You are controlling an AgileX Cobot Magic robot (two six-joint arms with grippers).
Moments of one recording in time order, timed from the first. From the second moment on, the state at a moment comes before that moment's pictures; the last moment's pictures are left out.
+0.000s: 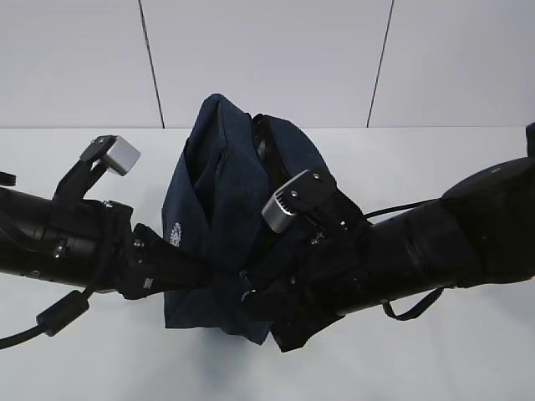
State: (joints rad) left arm -0.39 1.58 -0.66 -1.57 0.76 1.58; right arm 0.53 1.71 -0.79 1.55 0.57 -1.72
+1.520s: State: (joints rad) left arm -0.39 1.58 -0.66 -1.53 0.75 1.58; right arm 0.53 1.56 -0.79 1.45 0.56 -1.63
